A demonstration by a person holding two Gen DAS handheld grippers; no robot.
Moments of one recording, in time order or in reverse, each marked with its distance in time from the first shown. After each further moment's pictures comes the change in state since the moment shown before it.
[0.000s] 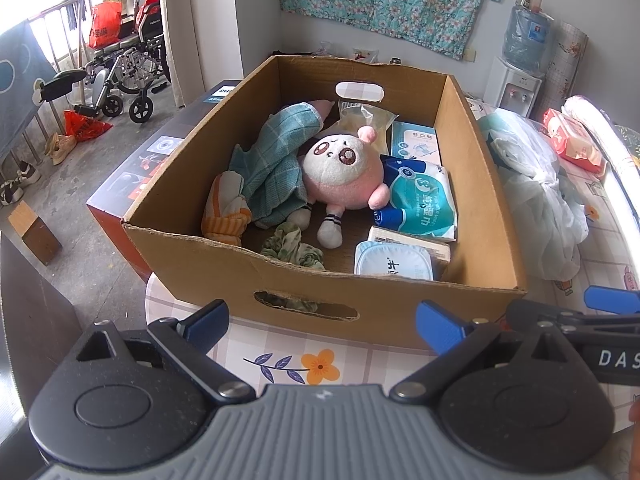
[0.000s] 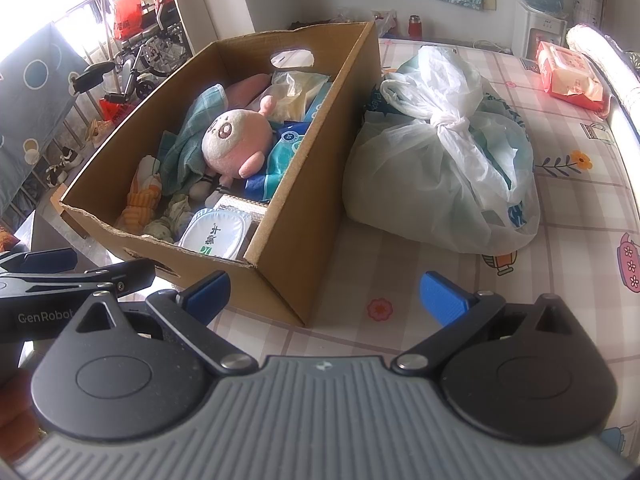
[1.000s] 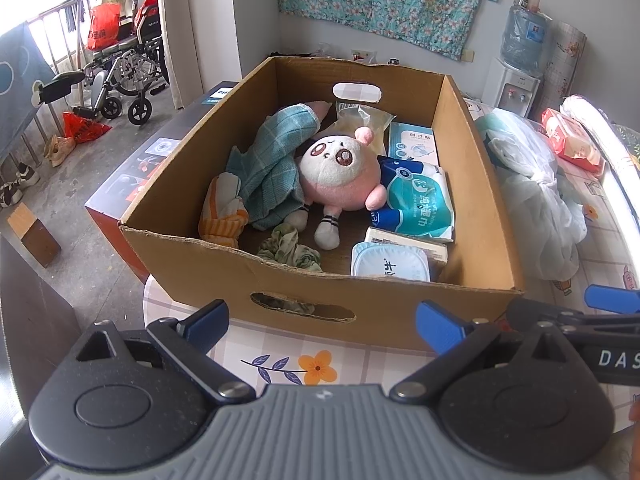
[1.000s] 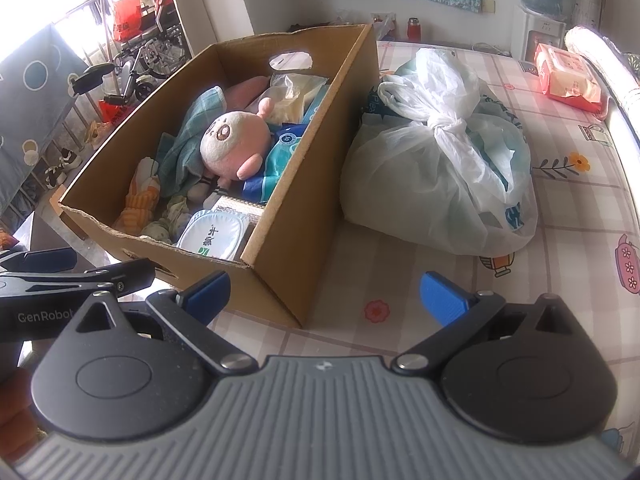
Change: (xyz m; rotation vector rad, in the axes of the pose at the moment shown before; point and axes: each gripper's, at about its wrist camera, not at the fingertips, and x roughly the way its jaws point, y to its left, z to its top) left arm 0.000 -0.002 0.002 0.007 -0.006 -0.001; right arm -0.002 -0.001 0.000 -0.002 -0.007 -0.005
